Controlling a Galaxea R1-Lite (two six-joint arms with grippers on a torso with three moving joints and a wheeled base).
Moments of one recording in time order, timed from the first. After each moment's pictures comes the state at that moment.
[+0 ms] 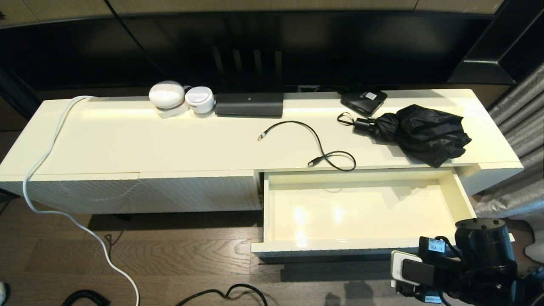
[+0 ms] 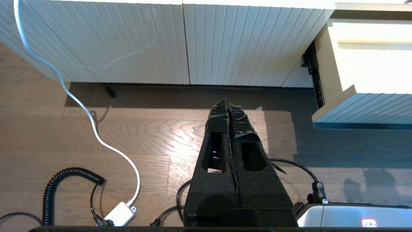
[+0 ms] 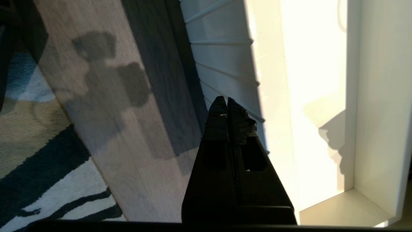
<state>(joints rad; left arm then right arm) 0.00 0.00 -0.01 -0.01 0.00 -0.06 0.31 1.77 -0.25 -0.89 0.05 -1.11</state>
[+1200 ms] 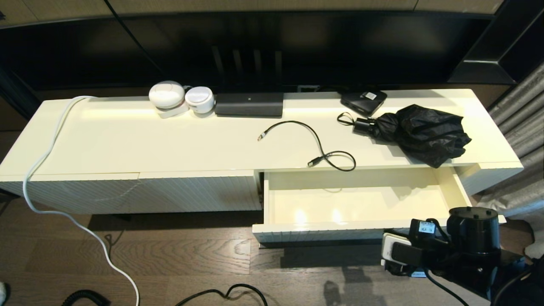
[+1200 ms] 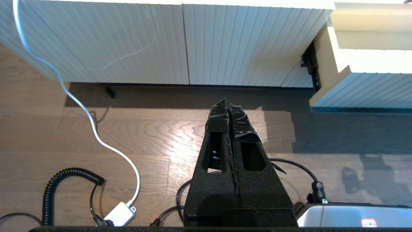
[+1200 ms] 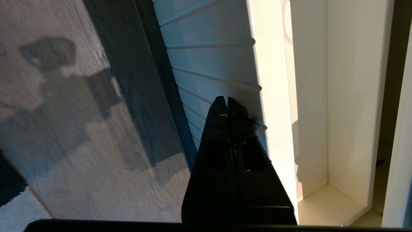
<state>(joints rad) 0.00 0.00 -0.01 -0.01 0.00 -0.06 0.27 1.90 -0.30 -1.13 0.05 -1.18</state>
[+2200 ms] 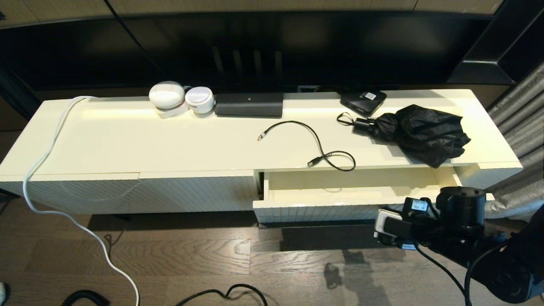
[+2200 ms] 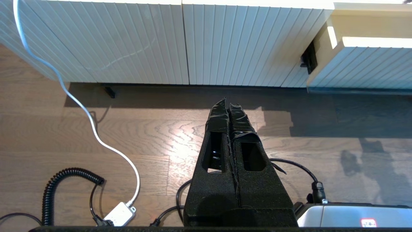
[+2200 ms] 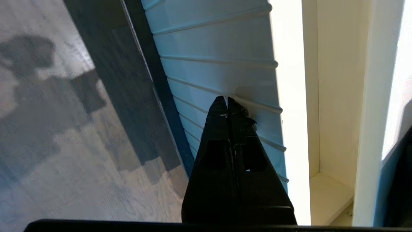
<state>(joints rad) 0.00 0.00 -0.01 -0.01 0.00 -0.06 0.21 1.98 -0.49 -1.11 0.06 -1.21</state>
